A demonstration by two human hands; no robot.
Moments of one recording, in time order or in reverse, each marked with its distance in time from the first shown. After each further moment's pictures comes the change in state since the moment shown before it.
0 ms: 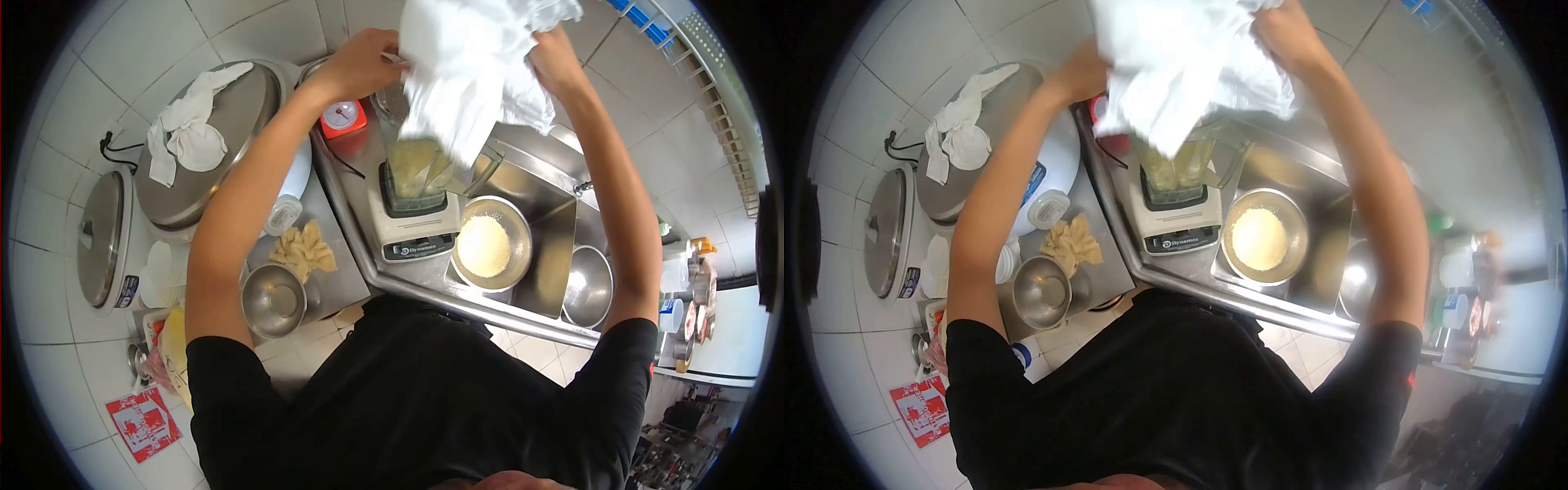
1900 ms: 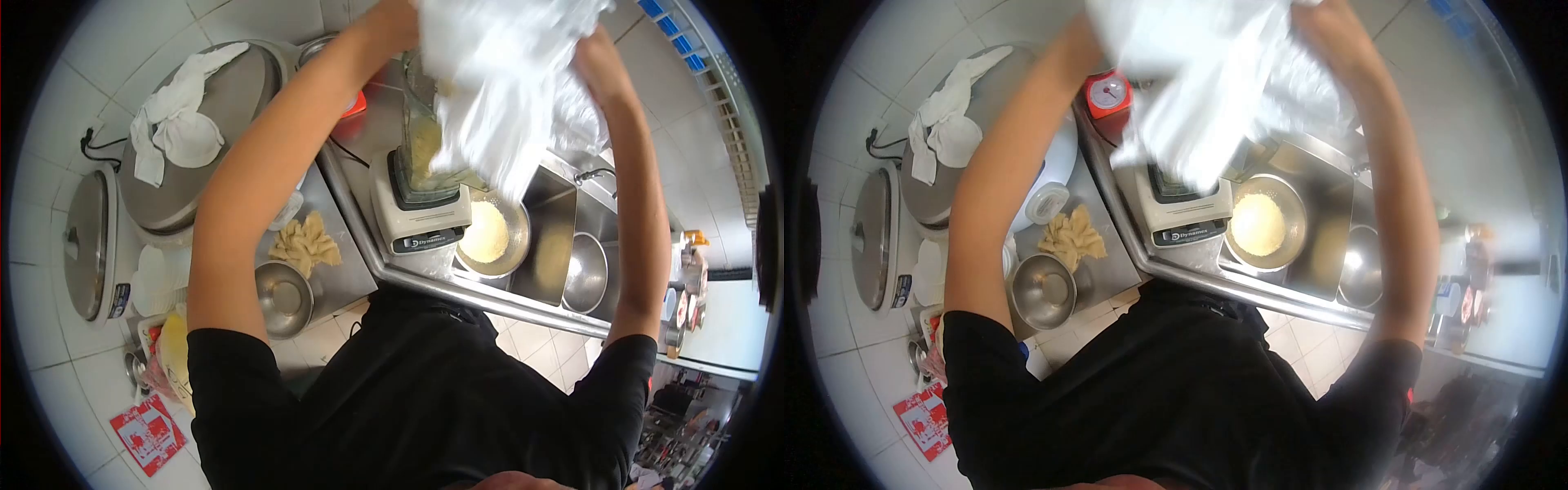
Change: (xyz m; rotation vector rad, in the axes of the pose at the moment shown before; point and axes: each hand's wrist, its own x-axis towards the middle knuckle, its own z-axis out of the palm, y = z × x) left_hand 0.061 0.006 -0.002 -0.543 0.184 0.241; right_hand 0.000 0.004 -0.009 0.350 -0.087 0.481
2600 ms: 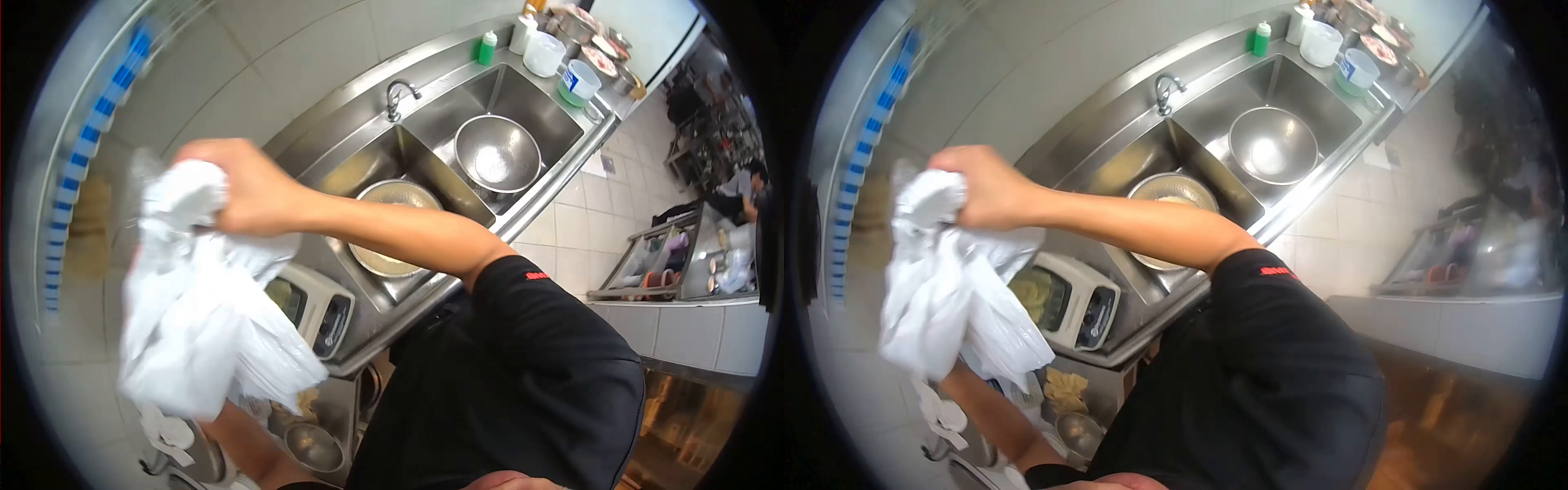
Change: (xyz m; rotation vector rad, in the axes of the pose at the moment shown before) left_hand -0.065 0.078 0.088 0.618 0.143 -0.163; right_hand -0.109 0.029 -0.033 0.380 0.450 -0.515
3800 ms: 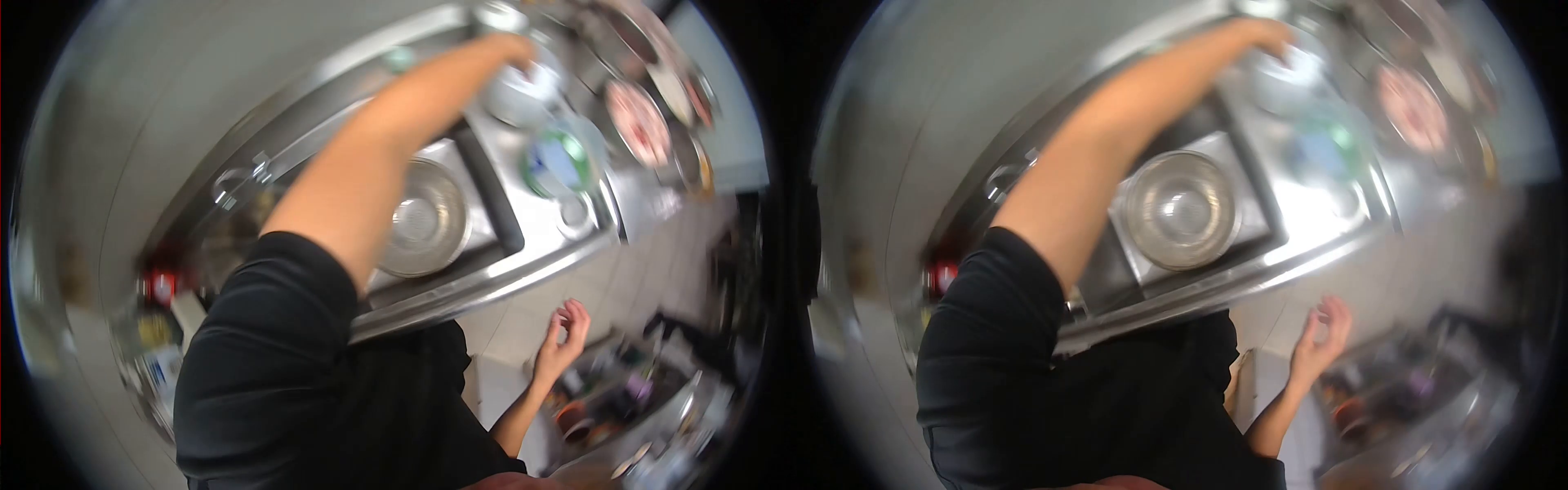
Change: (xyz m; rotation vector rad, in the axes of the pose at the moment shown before) left_hand 0.119 0.558 1.066 0.034 -1.287 0.958; right_hand -0.380 -0.122 -0.746 -1.061 0.739 1.014
